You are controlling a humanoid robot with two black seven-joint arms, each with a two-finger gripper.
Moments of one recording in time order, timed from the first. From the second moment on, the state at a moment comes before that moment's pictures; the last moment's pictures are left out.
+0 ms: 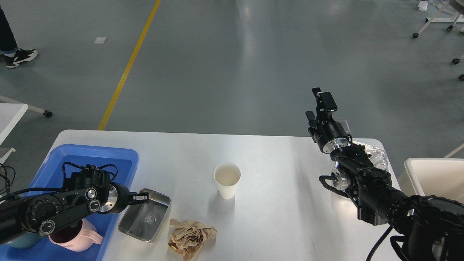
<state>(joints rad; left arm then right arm) -0.75 0.49 -0.14 -1.10 1.22 -0.38 0.34 0.82 -0.02 0.28 0.34 -0.09 0.00 0.67</state>
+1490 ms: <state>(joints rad) -0.94 1.22 -0.21 -1.57 1.13 -0.66 0.31 0.81 -0.06 0.28 0.34 -0.09 0.00 0.67</state>
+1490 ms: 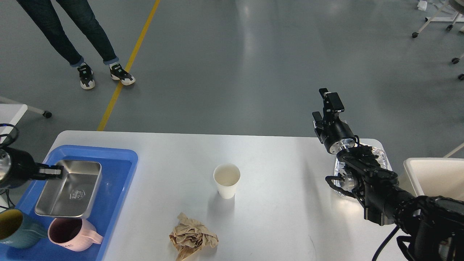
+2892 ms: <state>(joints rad) -0.75 0.84 -0.39 -0.81 0.96 -0.36 0.17 0.82 -0.02 0.28 0.35 -0.09 0.00 0.67</state>
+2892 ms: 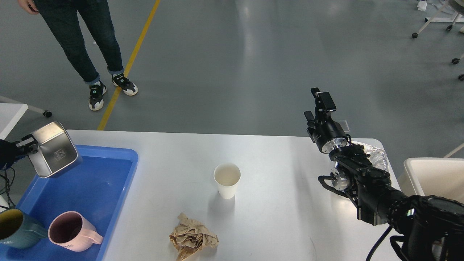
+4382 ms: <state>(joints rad) -0.64 0.55 -0.35 -0.47 0.95 -0.24 0.00 0.82 0.00 0.27 0.34 -0.09 0.00 0.67</state>
